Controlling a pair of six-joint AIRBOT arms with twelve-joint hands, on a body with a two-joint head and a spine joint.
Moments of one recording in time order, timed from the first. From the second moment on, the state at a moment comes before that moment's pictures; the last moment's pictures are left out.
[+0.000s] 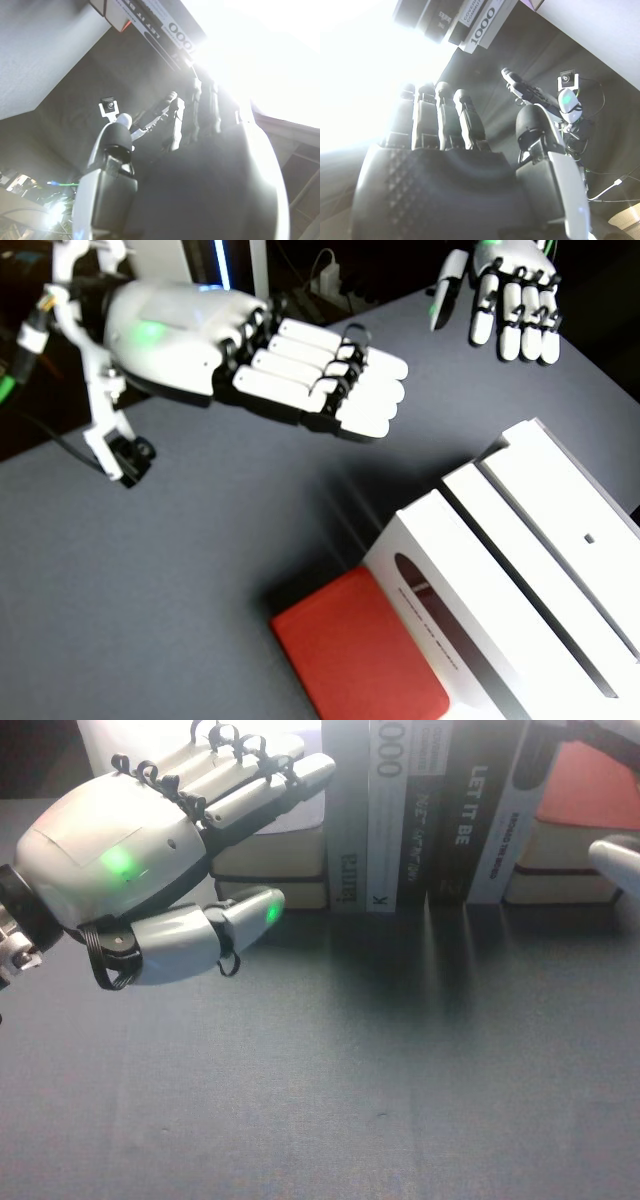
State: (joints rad) left arm 0.78 -0.76 1.03 0.15 -0.96 0.85; right arm -0.80 -0.66 0.88 -0.02 0.87 -1.07
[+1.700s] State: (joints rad) left arm 0.77 -0.76 1.03 0.17 -0.94 0.83; right arm -0.51 -0.91 1.12 0.22 0.65 -1.25
